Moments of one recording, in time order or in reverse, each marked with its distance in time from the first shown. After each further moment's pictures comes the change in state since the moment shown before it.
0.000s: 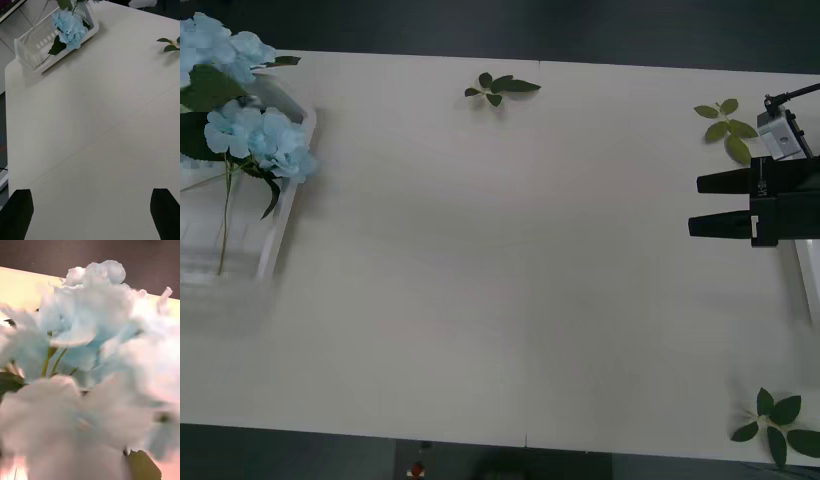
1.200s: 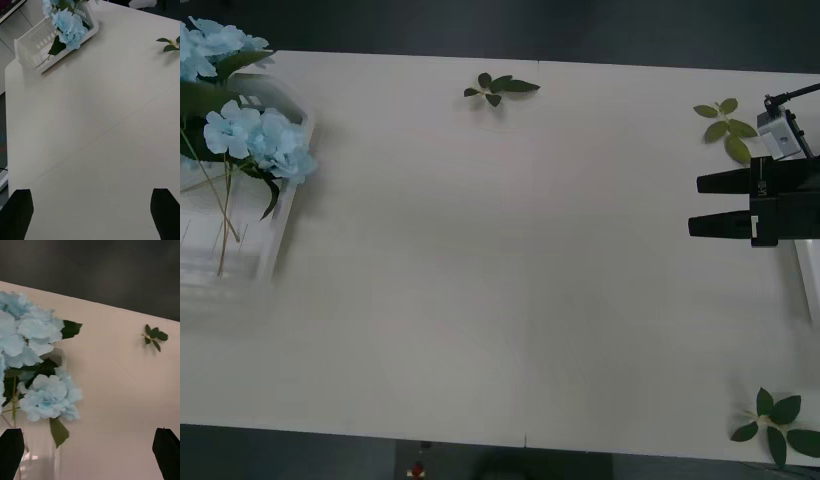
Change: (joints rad) right arm 0.000 0.000 0.000 0.000 0.000 0.000 0.000; left arm 0.008 0.087 -0.001 -0.432 0.171 0.420 0.404
